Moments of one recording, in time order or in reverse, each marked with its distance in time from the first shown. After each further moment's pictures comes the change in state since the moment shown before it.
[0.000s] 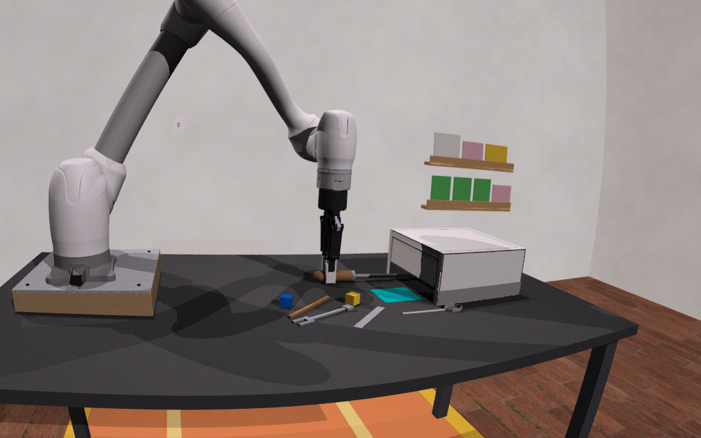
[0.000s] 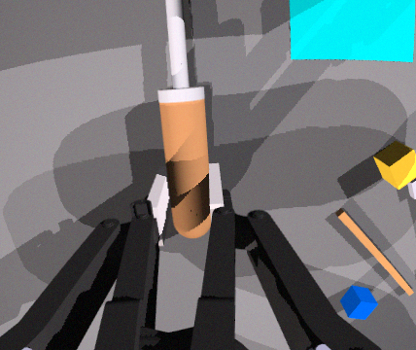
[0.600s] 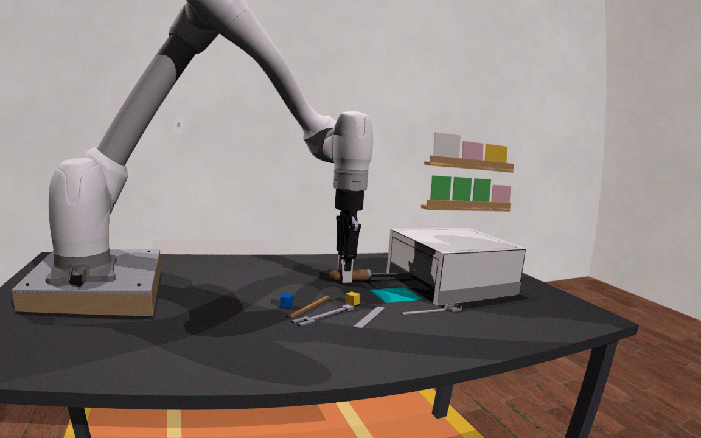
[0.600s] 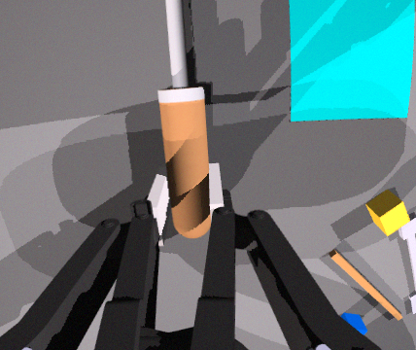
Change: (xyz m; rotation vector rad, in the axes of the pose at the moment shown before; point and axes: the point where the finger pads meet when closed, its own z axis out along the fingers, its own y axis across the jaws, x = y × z) arm 0.047 0.000 0.000 0.000 0.000 0.001
